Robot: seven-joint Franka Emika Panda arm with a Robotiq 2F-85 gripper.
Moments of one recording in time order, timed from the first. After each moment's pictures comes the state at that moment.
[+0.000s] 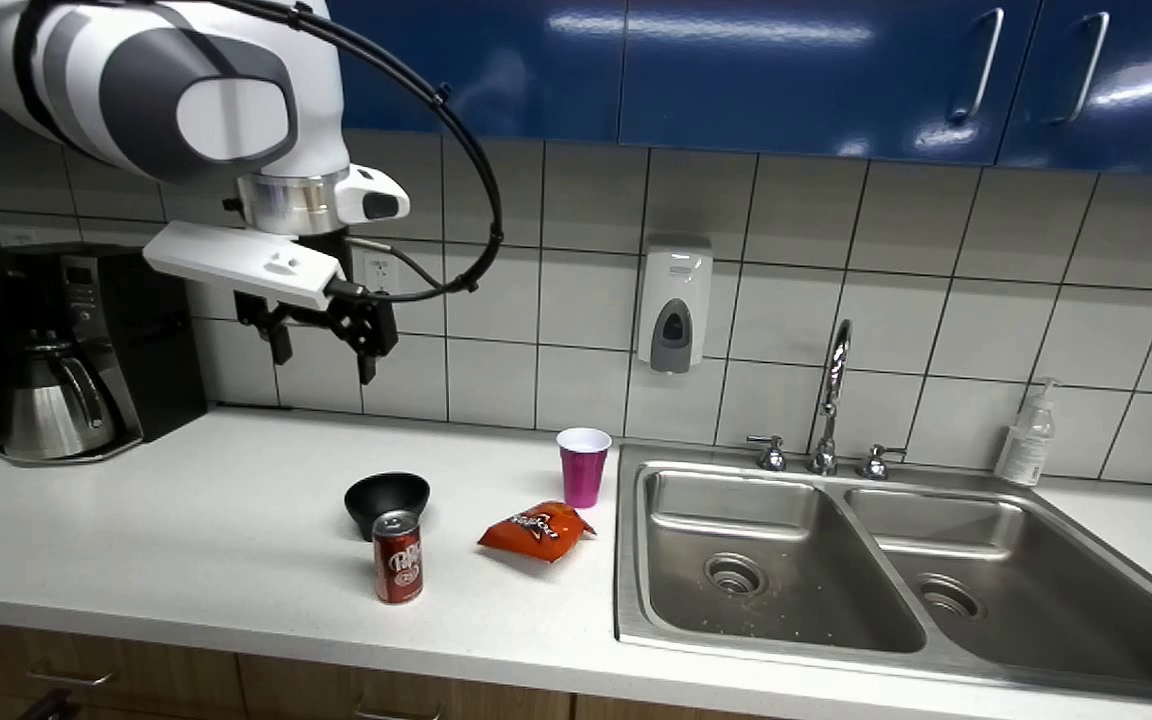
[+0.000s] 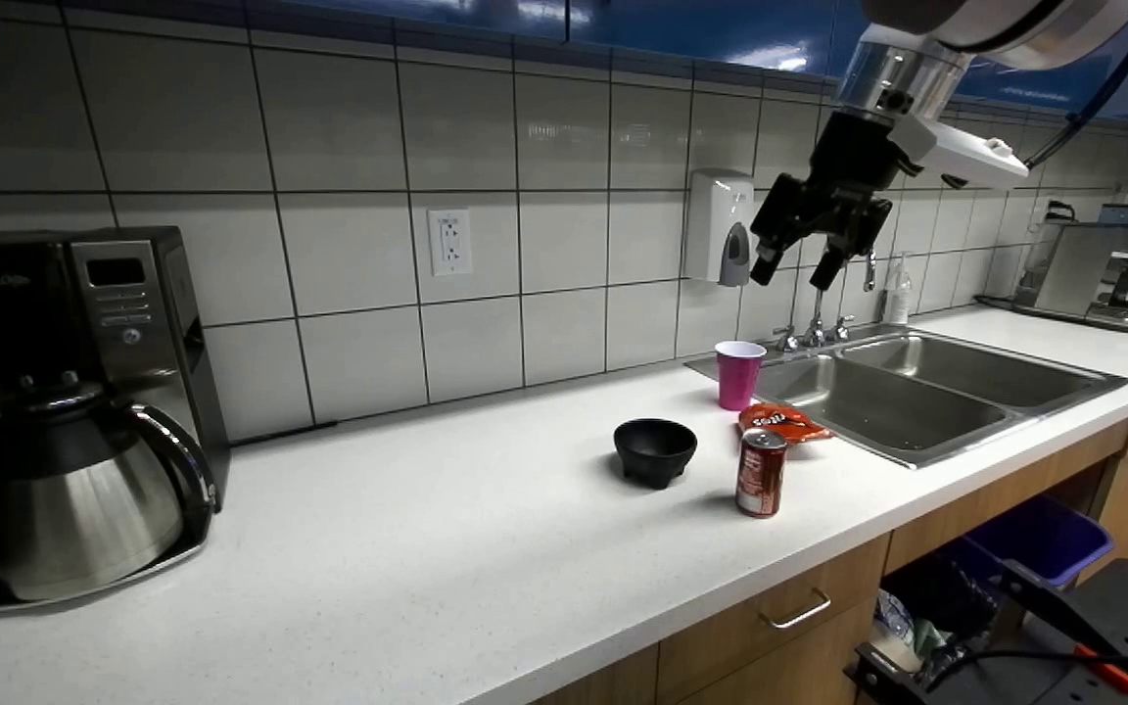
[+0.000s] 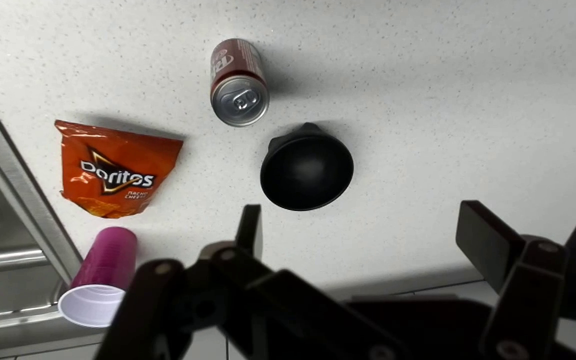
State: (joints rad) arm 0.04 -0.47 -0.23 -2.77 0.15 2.61 -0.33
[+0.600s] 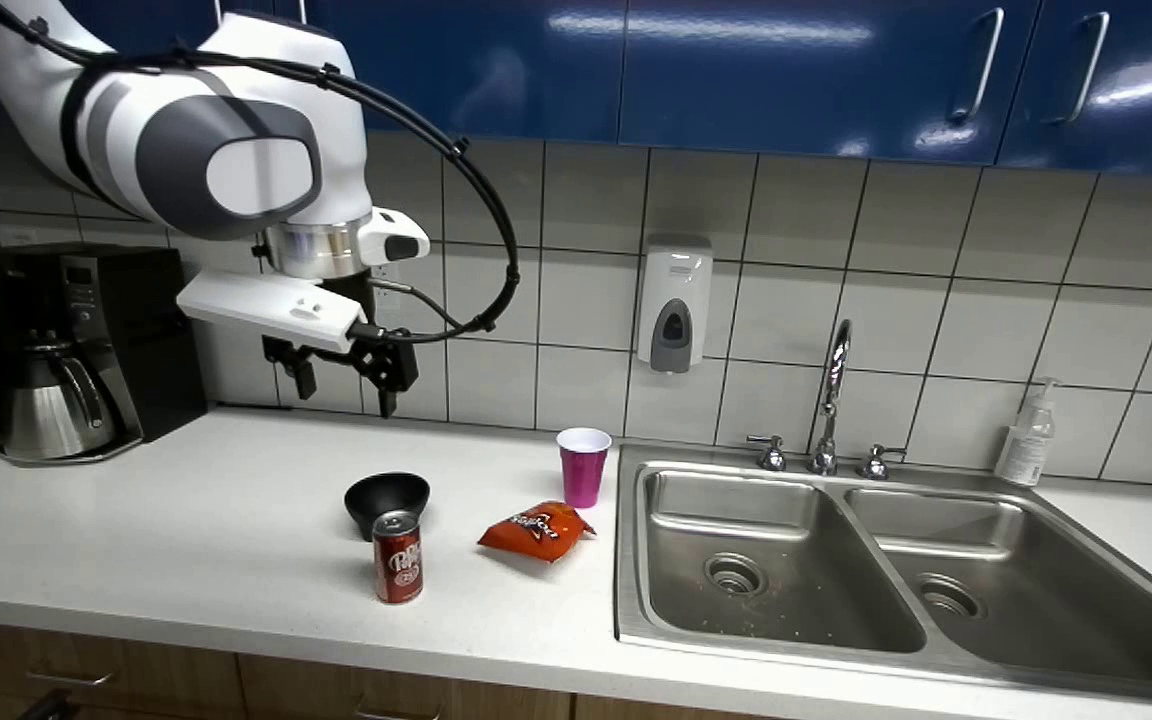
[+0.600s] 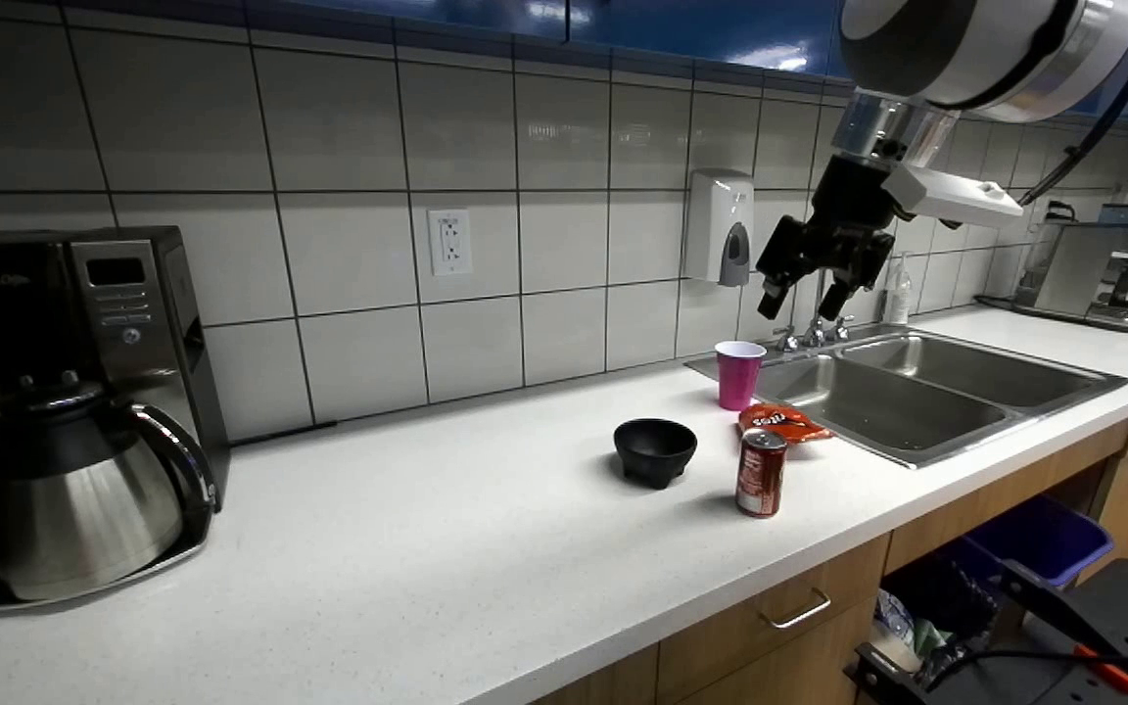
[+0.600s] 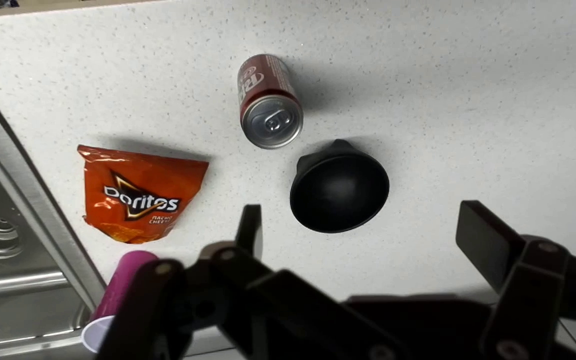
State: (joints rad) arm 0.04 -0.36 -0.26 -2.78 0.15 2.70 -0.34
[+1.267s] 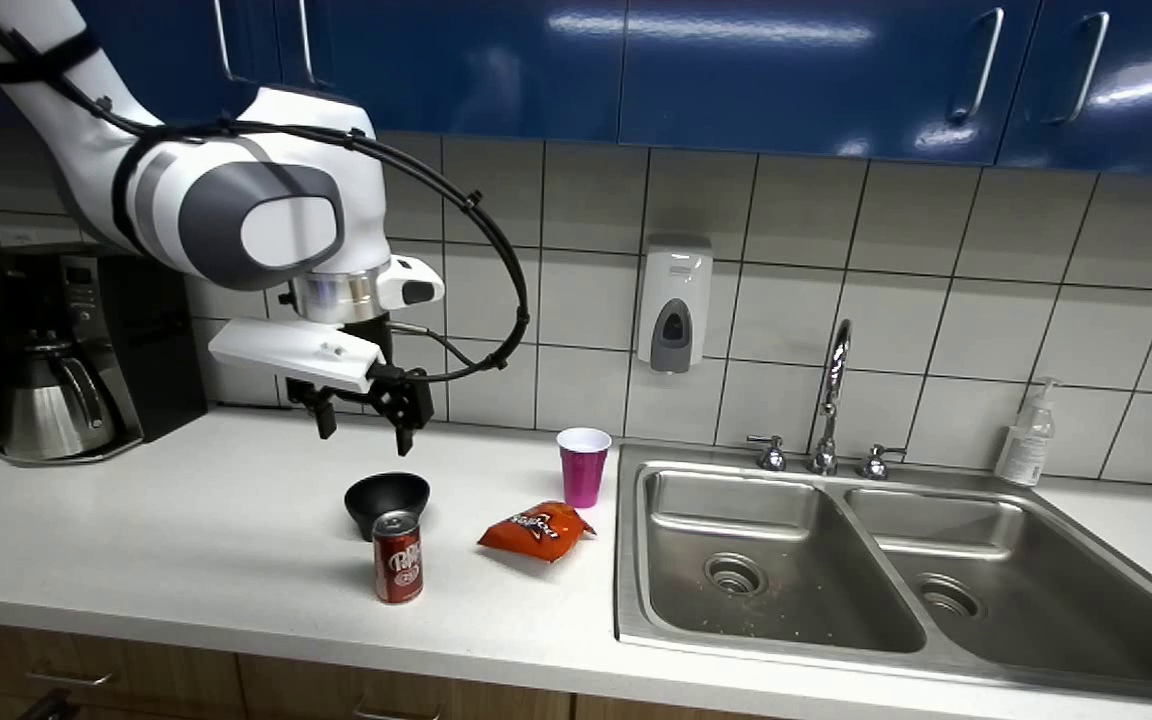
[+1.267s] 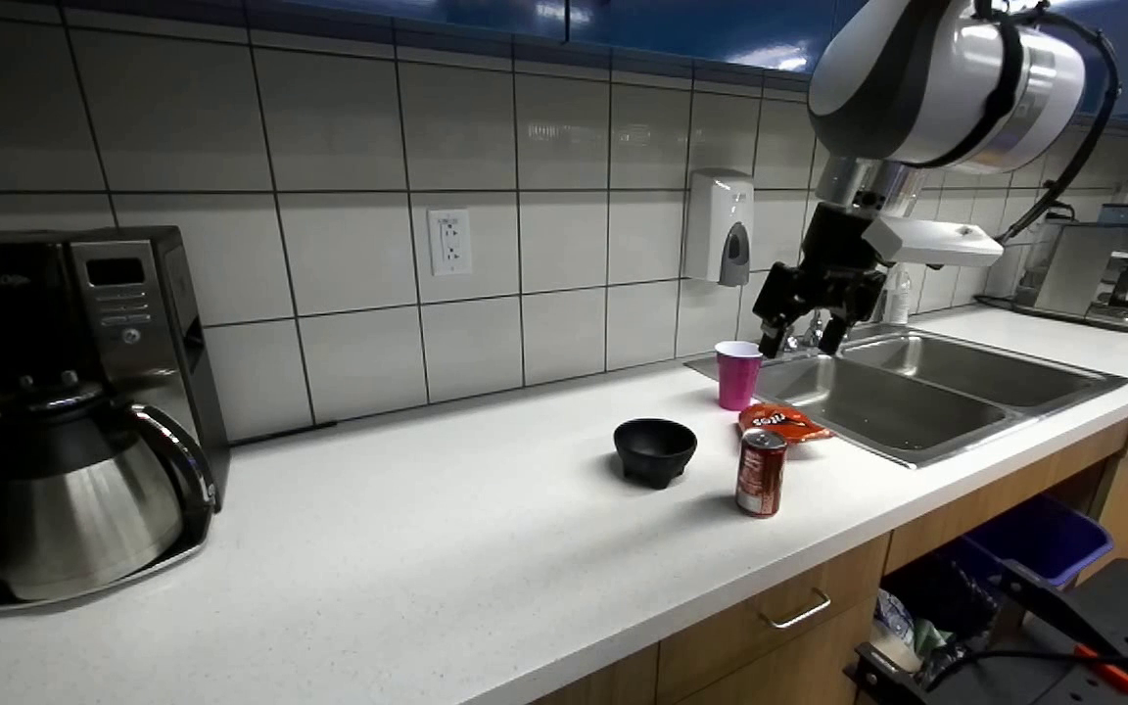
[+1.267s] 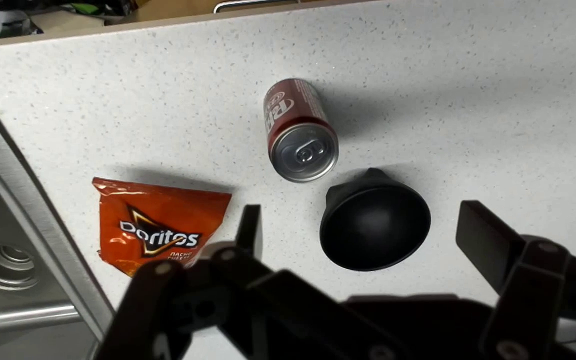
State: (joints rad) arm 0.04 -0.19 -0.26 -2.74 0.16 2.78 -0.34
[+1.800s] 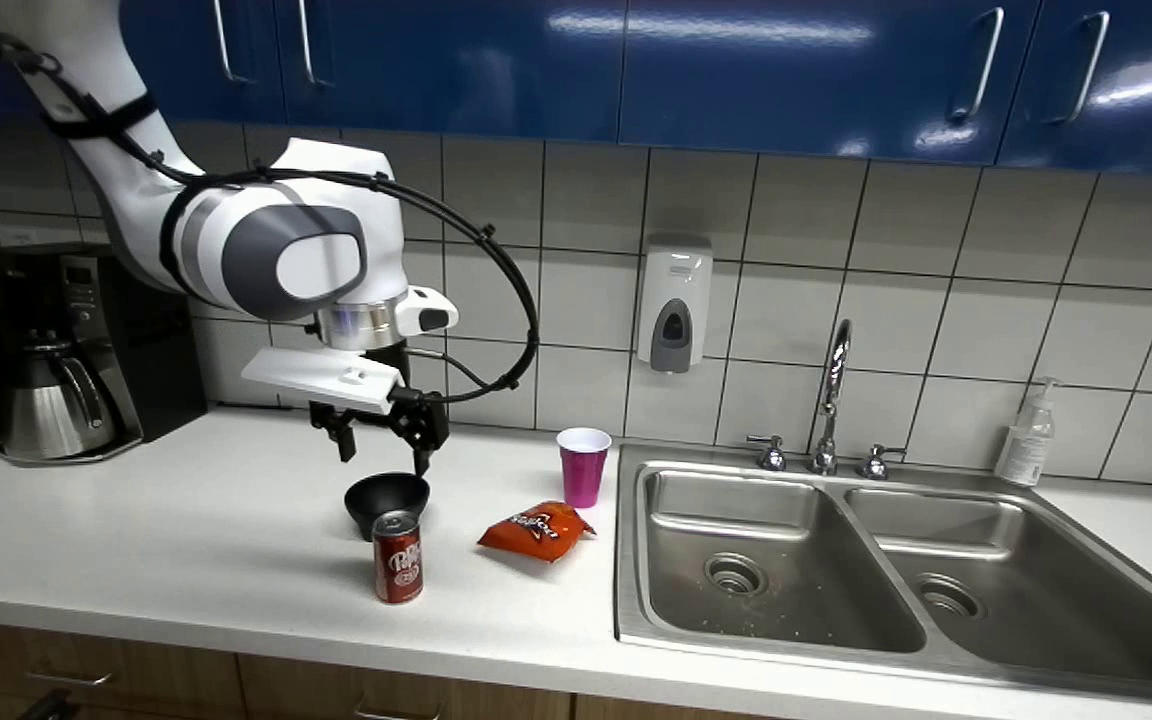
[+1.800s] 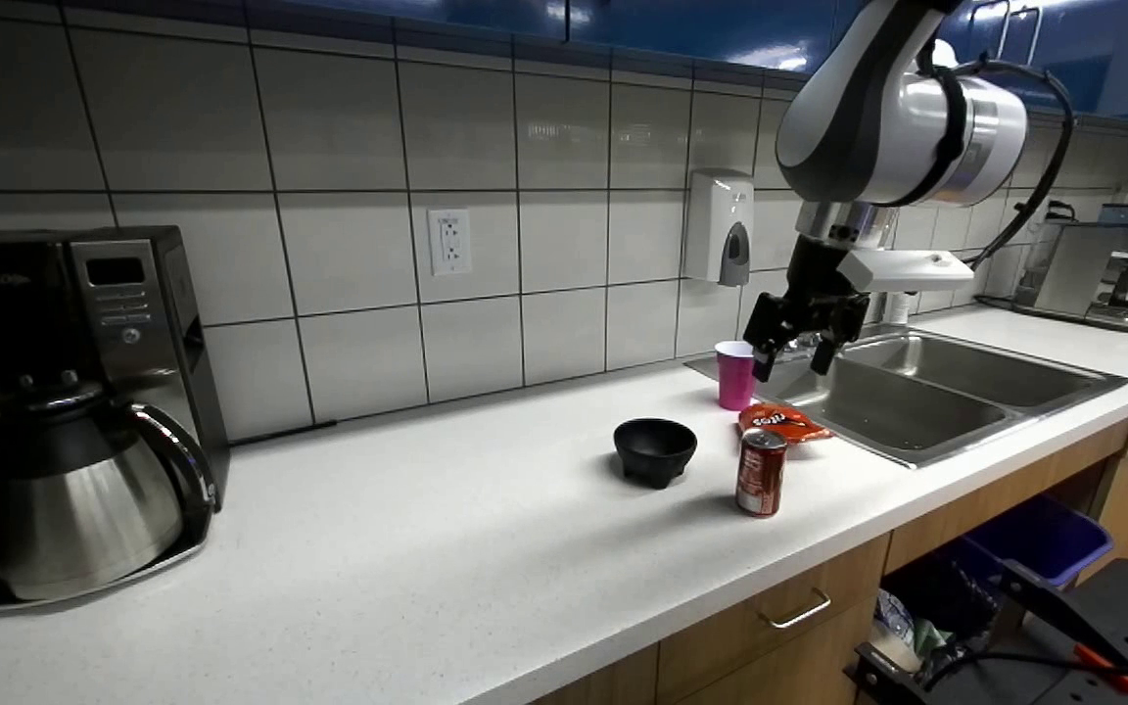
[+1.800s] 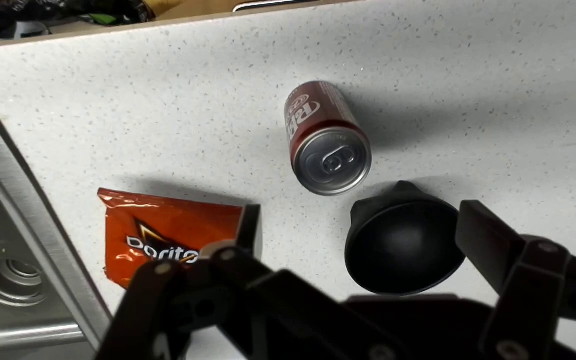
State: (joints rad) arm 0.03 -0.03 -0.24 -2.67 0.16 2.82 -0.33
